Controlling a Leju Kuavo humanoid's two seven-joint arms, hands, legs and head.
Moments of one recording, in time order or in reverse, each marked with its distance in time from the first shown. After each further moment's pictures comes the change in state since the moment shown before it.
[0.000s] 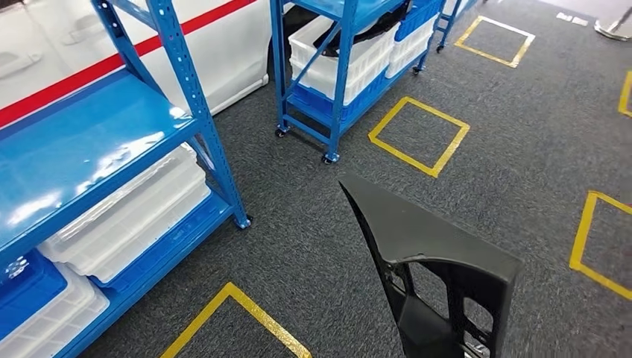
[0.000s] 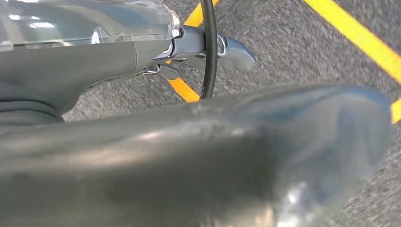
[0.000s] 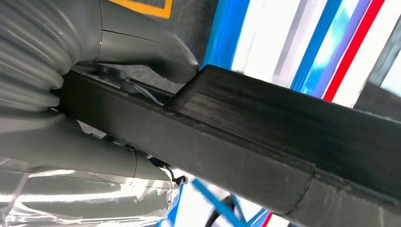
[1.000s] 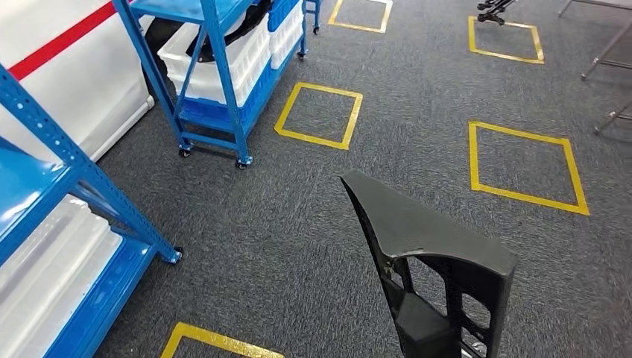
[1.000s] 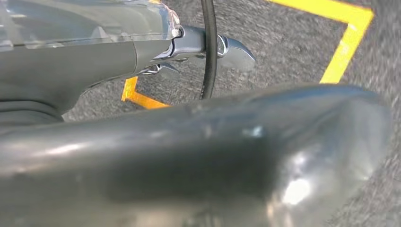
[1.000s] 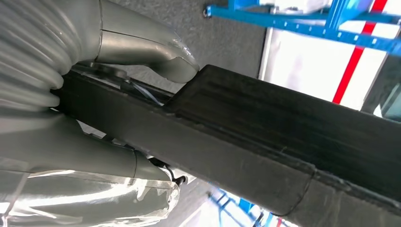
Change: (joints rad) left arm -0.003 -0.005 0.000 0.000 0.000 -0.002 0.002; right arm -0.016 0.014 0.007 0.012 0.007 0.000 0.000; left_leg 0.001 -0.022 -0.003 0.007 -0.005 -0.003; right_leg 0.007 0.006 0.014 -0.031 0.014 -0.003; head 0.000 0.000
